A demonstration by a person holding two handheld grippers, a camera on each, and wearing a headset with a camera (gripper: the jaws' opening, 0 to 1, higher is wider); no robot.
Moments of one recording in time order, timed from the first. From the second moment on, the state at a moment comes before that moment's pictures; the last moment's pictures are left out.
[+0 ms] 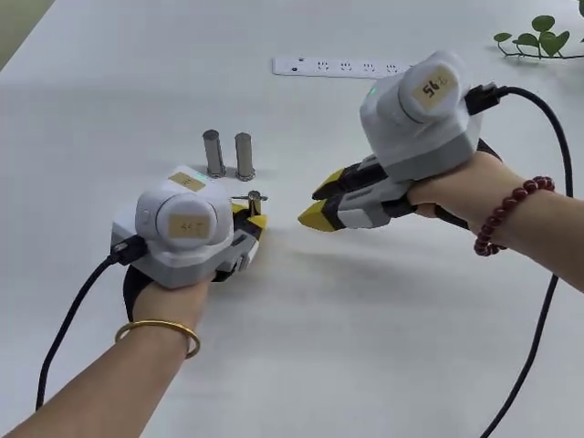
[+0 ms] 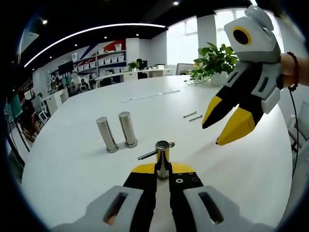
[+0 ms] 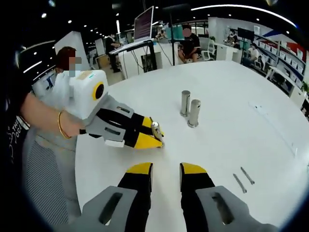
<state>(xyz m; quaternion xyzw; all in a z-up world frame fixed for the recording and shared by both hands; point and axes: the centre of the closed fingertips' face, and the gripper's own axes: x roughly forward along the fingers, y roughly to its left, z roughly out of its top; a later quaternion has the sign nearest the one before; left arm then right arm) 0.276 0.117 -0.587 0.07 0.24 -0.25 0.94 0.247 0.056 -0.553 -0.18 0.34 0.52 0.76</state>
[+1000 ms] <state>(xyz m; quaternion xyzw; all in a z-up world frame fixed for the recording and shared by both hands) 0.274 0.124 -0.587 0.07 0.24 -0.23 0.94 0.258 0.046 -0.554 -0.14 0.33 0.49 0.79</state>
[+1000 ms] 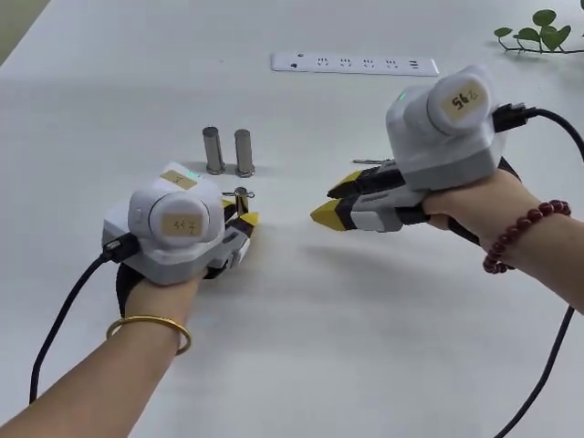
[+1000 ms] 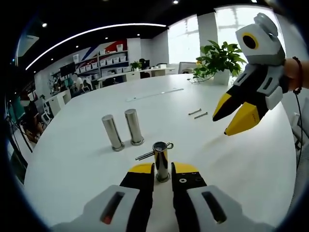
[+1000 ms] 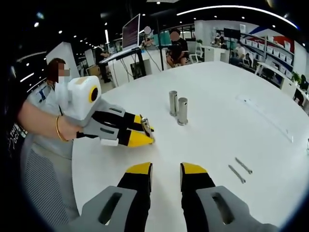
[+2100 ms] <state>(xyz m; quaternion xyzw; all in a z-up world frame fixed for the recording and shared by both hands) 0.243 0.153 -0.552 0.02 0.24 -0.22 0.94 0.346 0.118 -0.548 -0.10 0.24 0.49 0.83</state>
